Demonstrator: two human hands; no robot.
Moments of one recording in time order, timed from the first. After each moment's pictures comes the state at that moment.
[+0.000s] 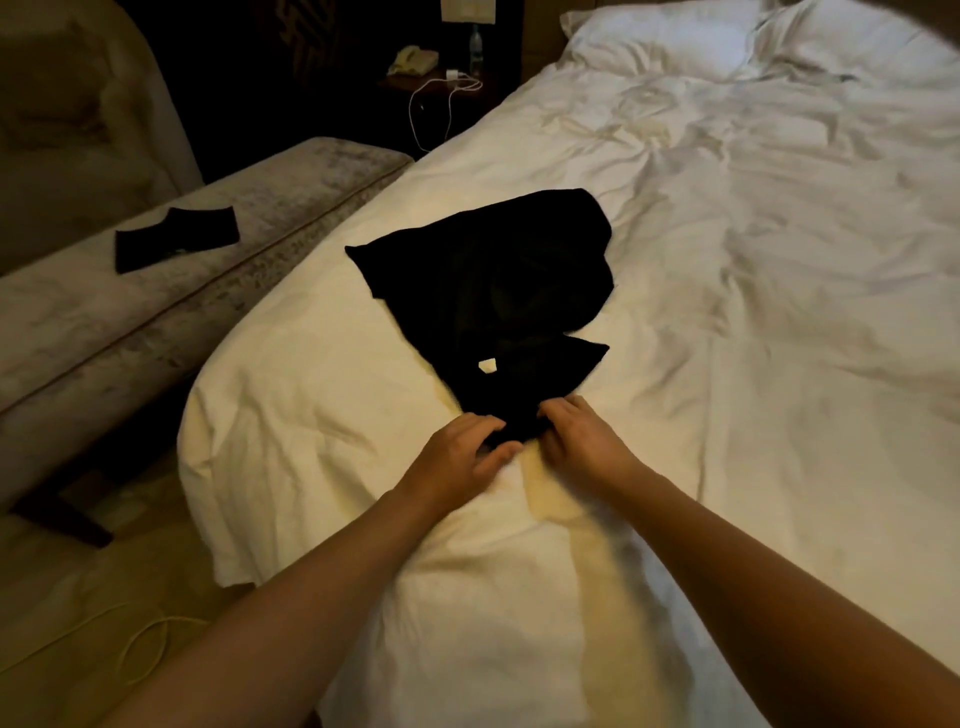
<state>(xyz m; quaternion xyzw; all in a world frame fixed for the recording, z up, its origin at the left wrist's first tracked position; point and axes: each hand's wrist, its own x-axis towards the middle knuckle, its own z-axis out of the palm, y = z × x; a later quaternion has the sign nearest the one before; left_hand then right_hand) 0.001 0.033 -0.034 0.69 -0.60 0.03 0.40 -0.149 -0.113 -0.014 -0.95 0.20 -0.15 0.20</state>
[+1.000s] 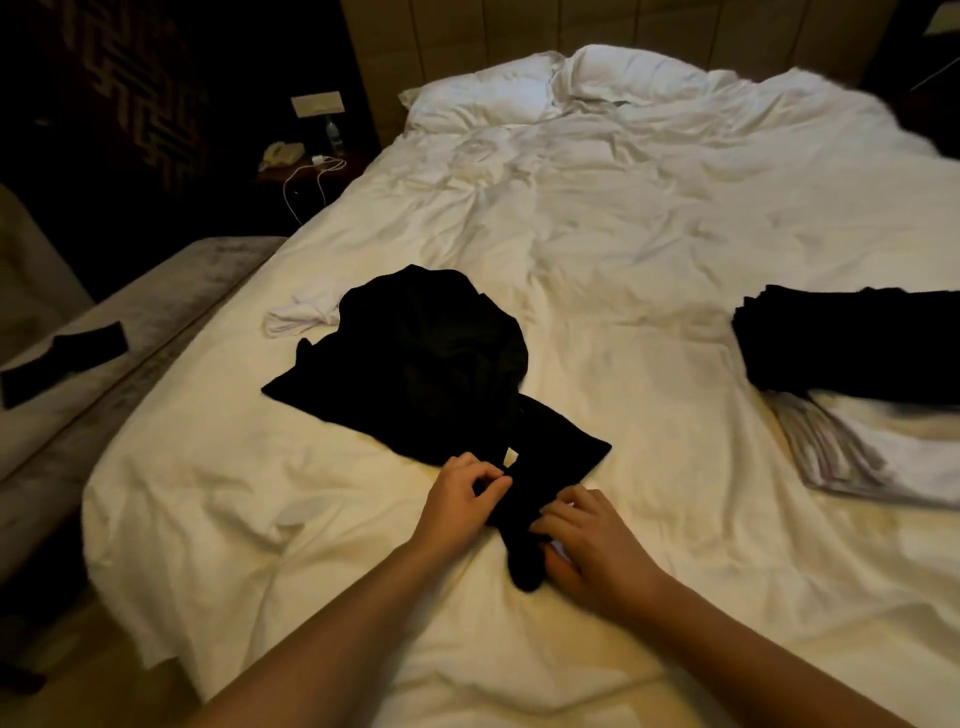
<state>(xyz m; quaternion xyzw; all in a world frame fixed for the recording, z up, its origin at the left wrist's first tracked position) -0.198 0.000 -0.011 0.72 -0.55 -0.20 0.37 -0.413 -0.043 -0.016 -0.93 0.19 -0.27 0.15</state>
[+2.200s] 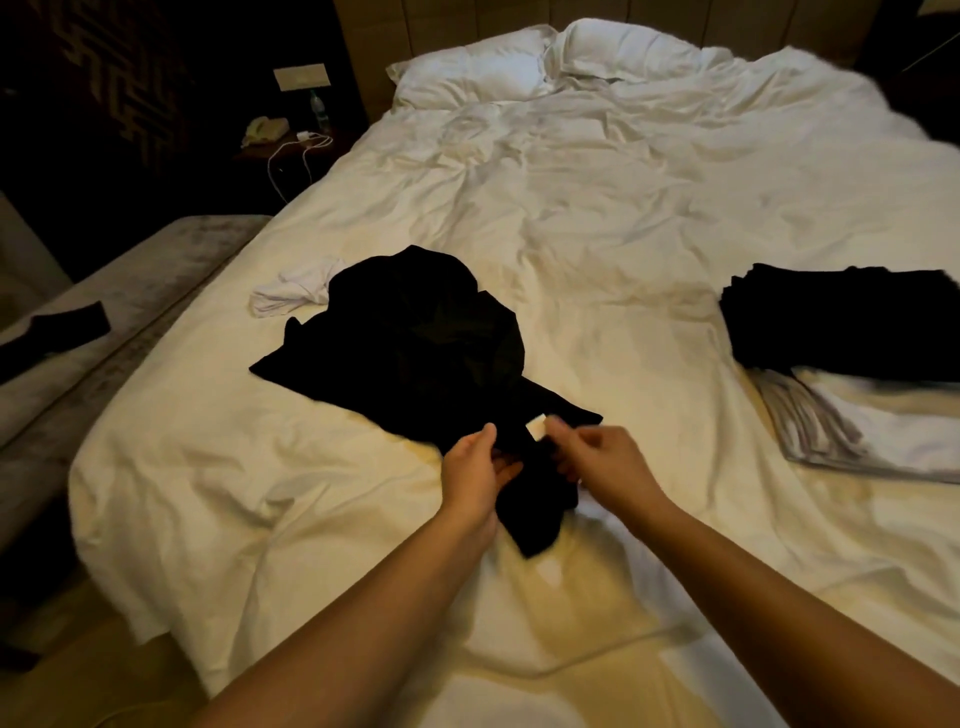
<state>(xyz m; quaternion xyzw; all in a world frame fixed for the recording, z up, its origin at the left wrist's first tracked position) -0.268 -0.005 0.039 0.60 -0.09 -0.46 0.65 -0.406 -0.058 0.058 -0.65 0.50 -0.26 0.51</state>
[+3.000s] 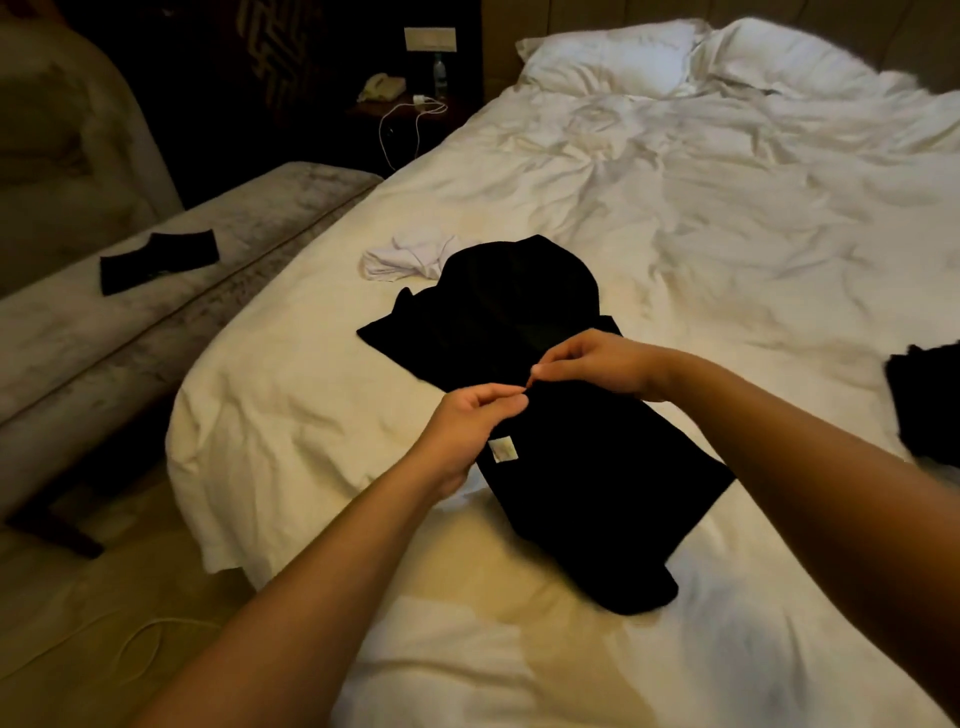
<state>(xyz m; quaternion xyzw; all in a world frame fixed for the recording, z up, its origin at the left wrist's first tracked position) -0.107 0.037 0.088 0.59 -0.28 -0.45 0.61 -0.224 -0.143 0.139 -0.81 0.24 0.06 0.52</state>
